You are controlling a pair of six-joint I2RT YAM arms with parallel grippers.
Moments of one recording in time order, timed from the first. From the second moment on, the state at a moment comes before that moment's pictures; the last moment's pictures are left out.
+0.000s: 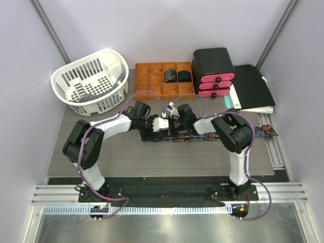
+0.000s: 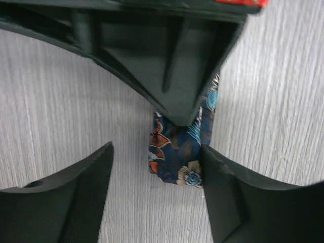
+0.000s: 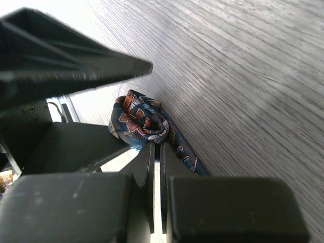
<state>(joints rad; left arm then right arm) -0.54 1.73 1.02 -0.35 0.45 0.89 0.57 2.00 0.96 0.35 -0.70 0.66</state>
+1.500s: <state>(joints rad) -0.48 1.71 1.05 -0.50 0.53 0.92 0.54 2.04 0.96 0.34 -0.76 0.85</state>
